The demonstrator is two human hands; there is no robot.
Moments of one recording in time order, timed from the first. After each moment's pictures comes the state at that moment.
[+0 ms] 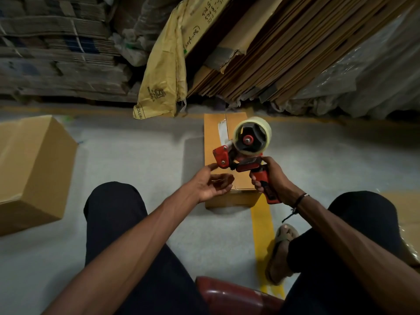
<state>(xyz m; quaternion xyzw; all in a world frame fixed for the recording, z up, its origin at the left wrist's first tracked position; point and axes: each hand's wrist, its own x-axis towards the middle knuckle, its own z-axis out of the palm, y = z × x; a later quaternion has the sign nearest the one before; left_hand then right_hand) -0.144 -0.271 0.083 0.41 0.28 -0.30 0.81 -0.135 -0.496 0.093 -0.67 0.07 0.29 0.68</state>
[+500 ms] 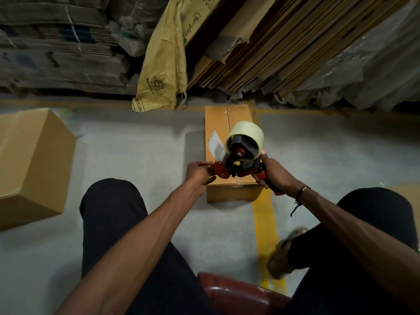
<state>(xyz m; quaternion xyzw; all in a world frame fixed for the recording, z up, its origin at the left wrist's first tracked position) -0.130 -0.265 0.052 0.57 0.33 -0.07 0.75 -0.129 -0.501 0.073 -0.83 -0.07 0.22 0.51</state>
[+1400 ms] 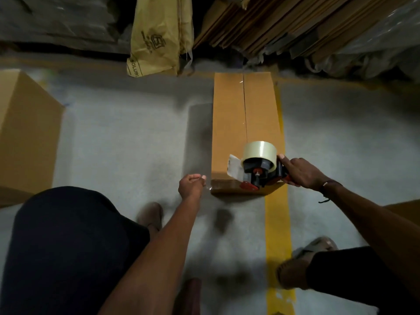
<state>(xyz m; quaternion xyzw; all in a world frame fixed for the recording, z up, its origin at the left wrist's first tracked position) -0.087 -0.239 -0.148 0.65 0.45 -0.03 0.61 -0.016 -0.557 -0.057 -0.91 -0.05 0.27 0.32</state>
